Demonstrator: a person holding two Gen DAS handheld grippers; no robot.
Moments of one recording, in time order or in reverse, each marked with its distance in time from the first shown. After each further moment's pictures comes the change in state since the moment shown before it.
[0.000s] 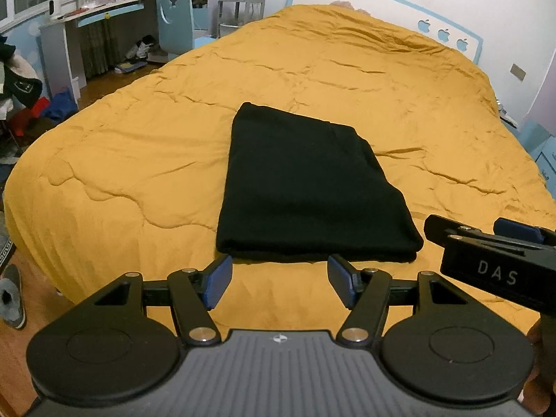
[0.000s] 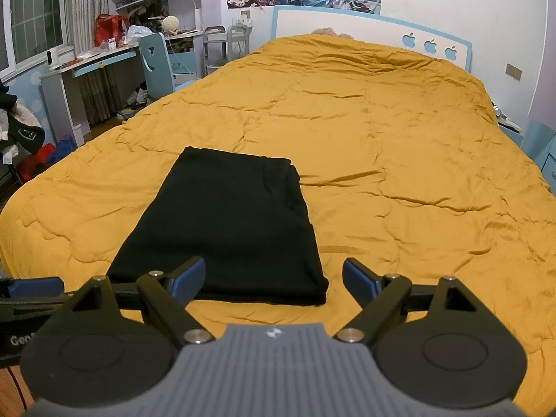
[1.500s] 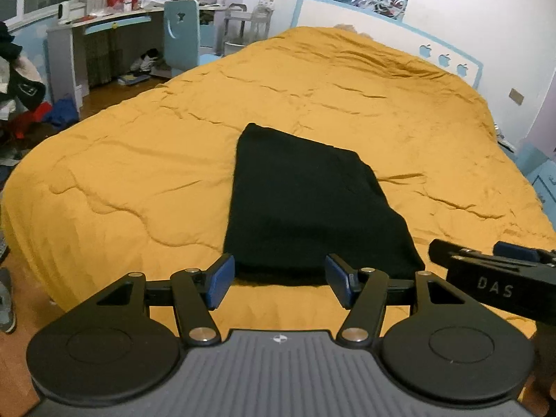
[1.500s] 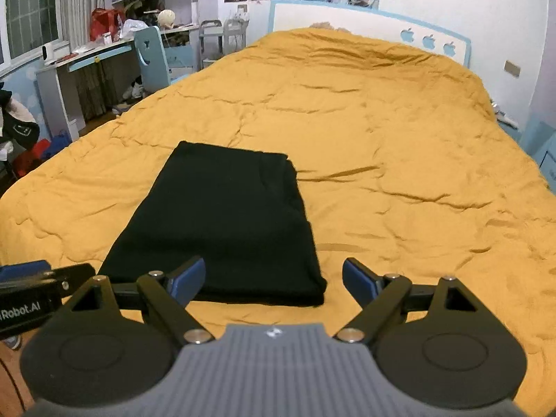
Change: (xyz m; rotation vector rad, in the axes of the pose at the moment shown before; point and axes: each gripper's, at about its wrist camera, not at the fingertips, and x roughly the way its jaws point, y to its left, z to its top) left arm -0.005 0.019 0.005 -0.037 -0.076 -0.017; right arm 0.011 0.008 0.002 -0.002 0.008 -0.026
